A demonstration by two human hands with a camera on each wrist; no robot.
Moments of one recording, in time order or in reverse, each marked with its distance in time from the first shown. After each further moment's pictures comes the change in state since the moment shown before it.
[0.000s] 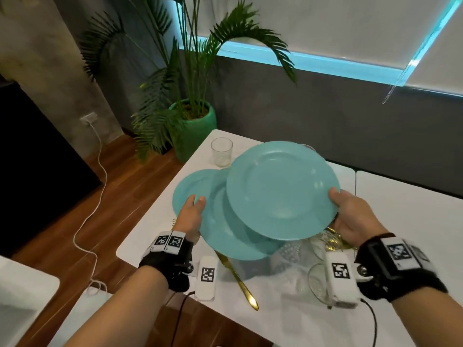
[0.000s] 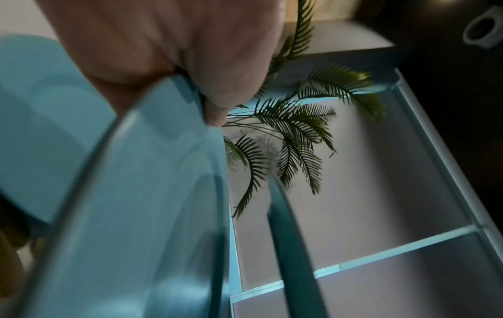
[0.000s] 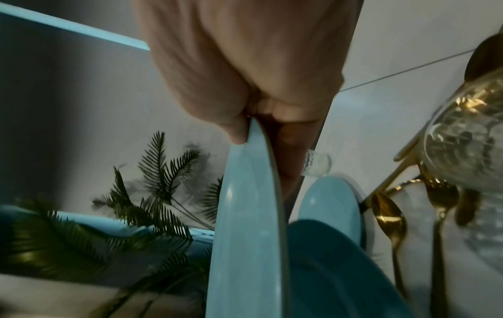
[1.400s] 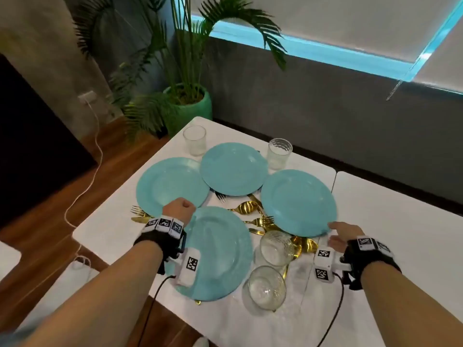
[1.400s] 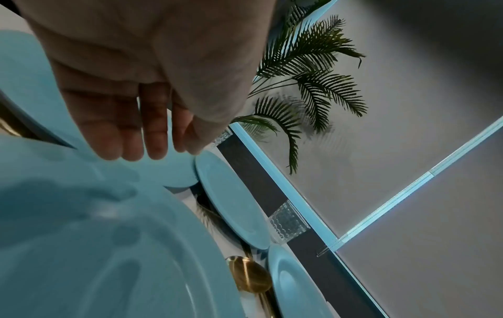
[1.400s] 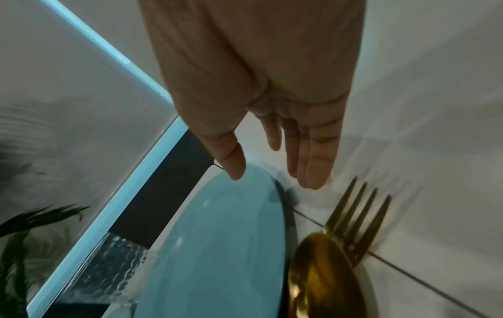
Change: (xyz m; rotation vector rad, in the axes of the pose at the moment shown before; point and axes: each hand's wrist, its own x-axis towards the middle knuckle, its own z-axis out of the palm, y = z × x) left_hand 0.025 -0.043 0.079 0.940 0.215 0.032; right_hand 0.142 0.047 -0.167 -0.356 0.301 0.376
